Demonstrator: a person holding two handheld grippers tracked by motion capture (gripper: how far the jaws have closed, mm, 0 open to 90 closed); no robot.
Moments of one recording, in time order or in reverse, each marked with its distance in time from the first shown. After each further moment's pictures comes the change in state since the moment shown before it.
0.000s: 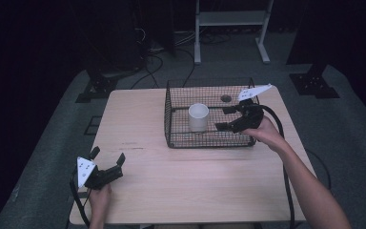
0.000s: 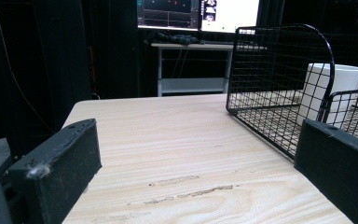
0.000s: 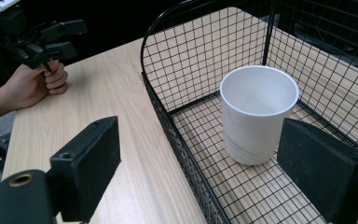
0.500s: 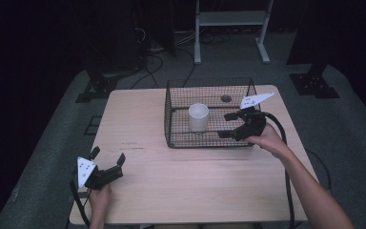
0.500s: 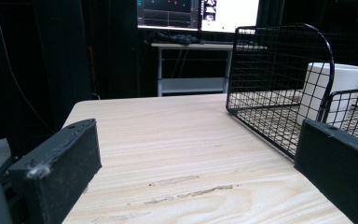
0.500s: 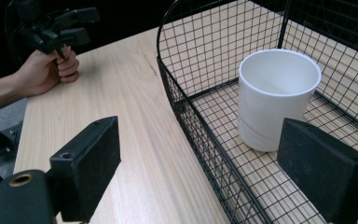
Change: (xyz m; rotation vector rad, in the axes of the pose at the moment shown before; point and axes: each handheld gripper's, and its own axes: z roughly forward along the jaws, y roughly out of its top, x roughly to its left) left arm 0.000 0.000 0.000 0.000 0.001 0.002; right arm 0.012 -0.016 -0.004 0.009 0.021 -0.017
